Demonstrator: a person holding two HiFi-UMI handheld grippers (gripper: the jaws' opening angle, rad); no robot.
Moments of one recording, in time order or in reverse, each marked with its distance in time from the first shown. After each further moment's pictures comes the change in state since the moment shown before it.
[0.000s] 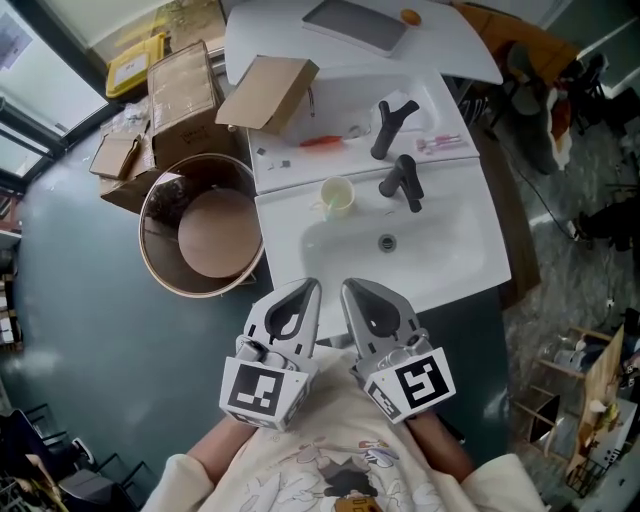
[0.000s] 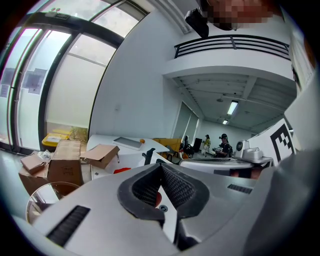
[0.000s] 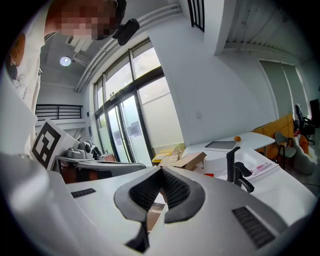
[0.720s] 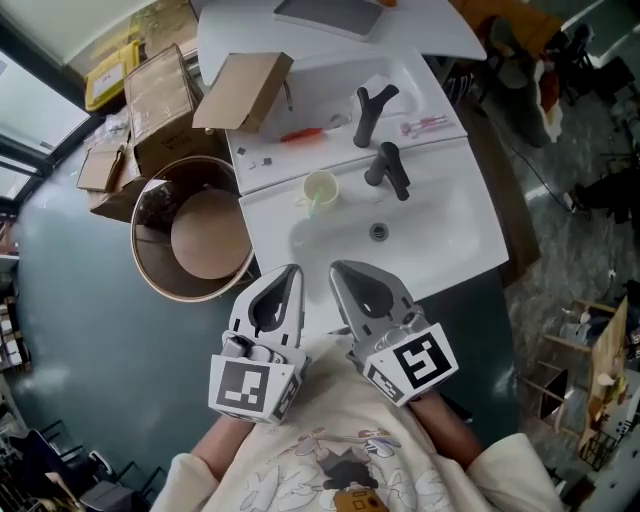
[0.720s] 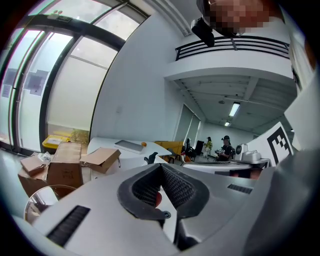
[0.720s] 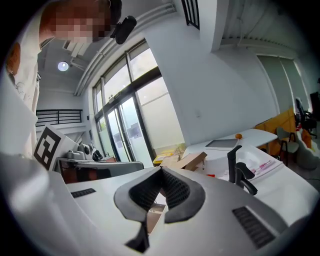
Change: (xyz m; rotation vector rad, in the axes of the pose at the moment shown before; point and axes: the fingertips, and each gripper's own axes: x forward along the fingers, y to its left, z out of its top) left arm 0.021 0.008 0.011 0.001 -0.035 0.011; right arm 0.014 -0.024 0.007 0.037 -0.006 0.024
